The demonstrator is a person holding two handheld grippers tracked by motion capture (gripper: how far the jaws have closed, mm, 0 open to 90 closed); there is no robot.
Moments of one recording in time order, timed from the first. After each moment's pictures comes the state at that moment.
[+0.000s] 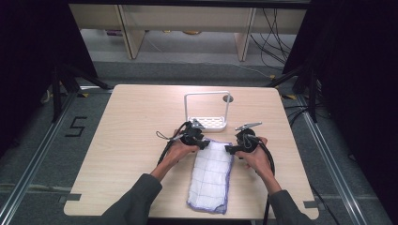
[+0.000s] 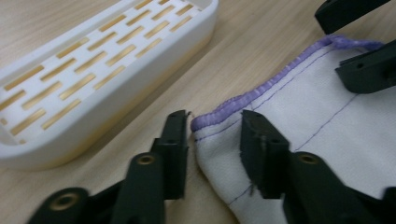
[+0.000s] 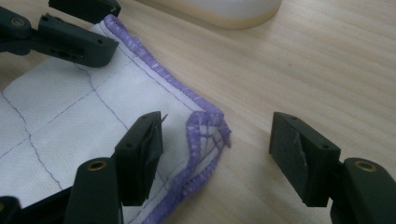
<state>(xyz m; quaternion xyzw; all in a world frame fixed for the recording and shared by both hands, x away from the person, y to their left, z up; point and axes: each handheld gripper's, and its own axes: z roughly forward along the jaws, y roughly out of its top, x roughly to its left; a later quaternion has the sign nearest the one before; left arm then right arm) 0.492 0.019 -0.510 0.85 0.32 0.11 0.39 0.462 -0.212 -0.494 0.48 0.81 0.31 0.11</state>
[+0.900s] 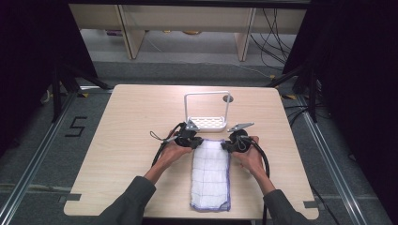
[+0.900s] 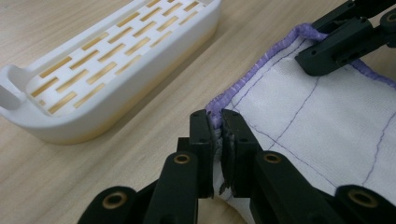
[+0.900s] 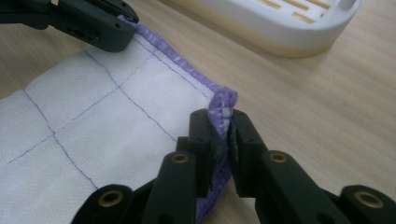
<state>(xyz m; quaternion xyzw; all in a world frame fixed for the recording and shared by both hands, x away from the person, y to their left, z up) 0.483 0.041 -0.506 0.86 0.31 0.12 0.40 0.465 -0.193 -0.499 0.41 0.84 0.34 0.11</state>
